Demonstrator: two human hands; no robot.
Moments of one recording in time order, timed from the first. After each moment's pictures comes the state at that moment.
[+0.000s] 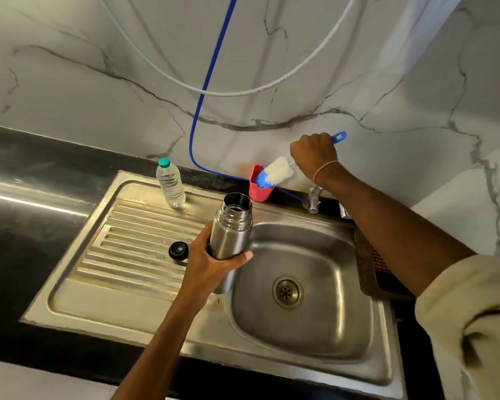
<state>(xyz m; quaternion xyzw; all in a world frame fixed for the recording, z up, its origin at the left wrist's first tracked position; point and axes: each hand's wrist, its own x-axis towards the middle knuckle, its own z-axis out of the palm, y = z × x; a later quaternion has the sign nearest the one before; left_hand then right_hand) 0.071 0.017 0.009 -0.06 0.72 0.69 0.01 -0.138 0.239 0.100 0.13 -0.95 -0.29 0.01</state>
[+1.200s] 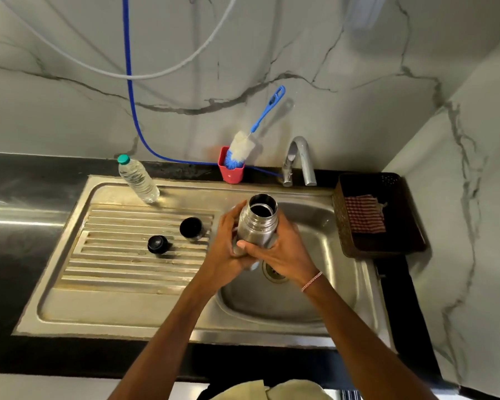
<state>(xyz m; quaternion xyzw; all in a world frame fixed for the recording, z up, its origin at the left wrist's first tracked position) 0.068 0.091 -0.032 0.11 0.76 0.62 0.13 0.084 0.260 0.007 0.04 -0.83 0.56 0.00</state>
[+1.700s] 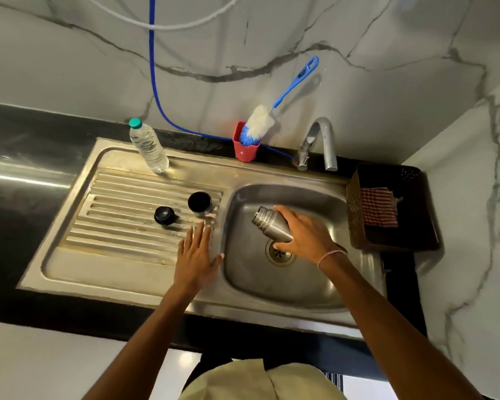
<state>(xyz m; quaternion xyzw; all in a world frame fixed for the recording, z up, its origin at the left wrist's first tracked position) 0.105 0.015 -0.170 0.01 0.97 0.19 0.14 0.066 0.297 -0.049 0.07 -0.97 0.12 -0.18</state>
